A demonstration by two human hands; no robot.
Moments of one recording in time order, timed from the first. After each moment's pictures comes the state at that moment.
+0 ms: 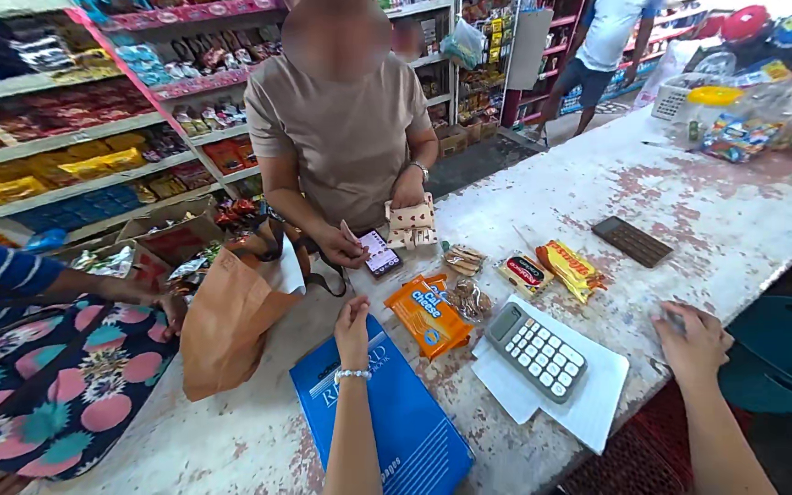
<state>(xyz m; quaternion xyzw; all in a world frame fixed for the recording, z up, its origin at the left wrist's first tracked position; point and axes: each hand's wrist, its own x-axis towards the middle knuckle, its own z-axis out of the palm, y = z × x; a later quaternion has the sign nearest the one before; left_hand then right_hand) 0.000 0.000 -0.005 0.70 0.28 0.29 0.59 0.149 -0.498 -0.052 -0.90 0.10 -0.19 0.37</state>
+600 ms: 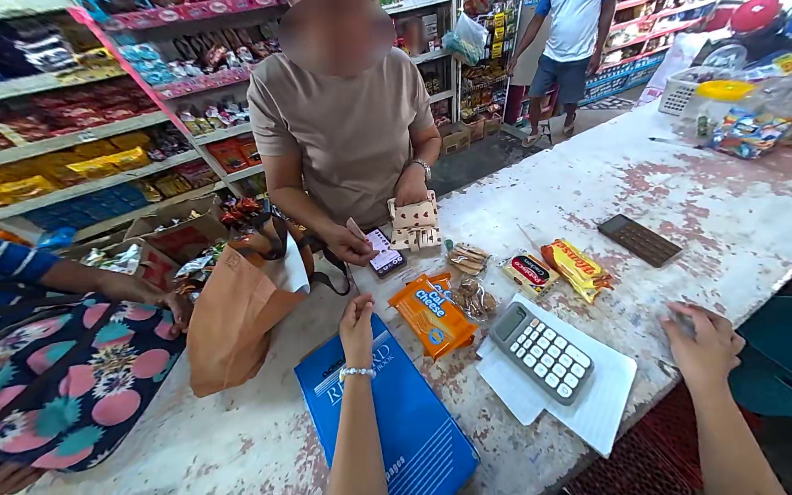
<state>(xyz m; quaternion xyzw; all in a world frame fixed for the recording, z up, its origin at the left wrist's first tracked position) 0.000 0.001 -0.003 0.70 0.28 0.29 0.59 0.151 -0.496 -0.053 -0.90 0.09 -0.19 0.38</state>
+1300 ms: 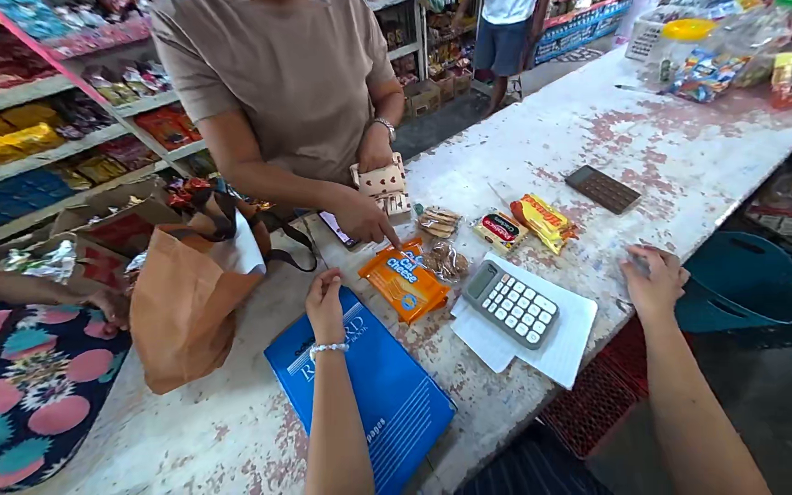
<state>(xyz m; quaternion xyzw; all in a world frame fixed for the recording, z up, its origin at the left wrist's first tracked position) 0.000 0.003 -0.009 0.72 0.28 0.28 0.58 0.151 -0.503 -0.052 -0.91 0.09 -0.17 0.36</state>
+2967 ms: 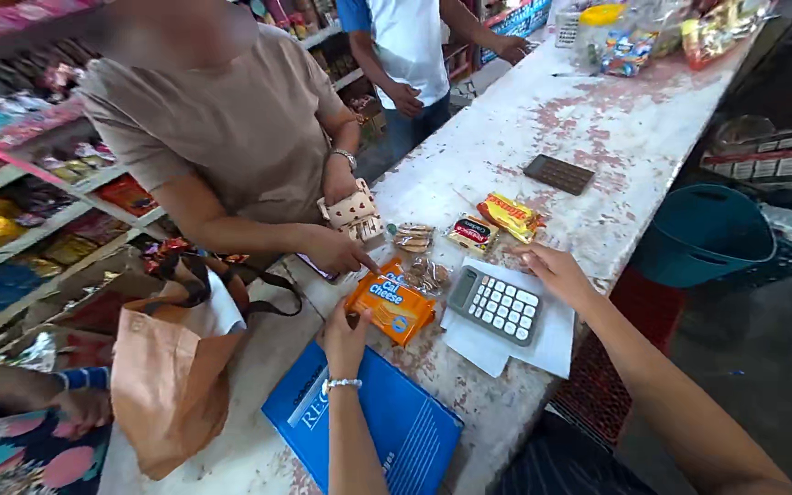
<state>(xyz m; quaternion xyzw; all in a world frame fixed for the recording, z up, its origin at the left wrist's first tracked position) 0.008 -0.017 -0.005 0.91 0.20 0.11 0.36 0.126 -0.411 -0.023 -0.89 -0.19 -0.02 0.41</state>
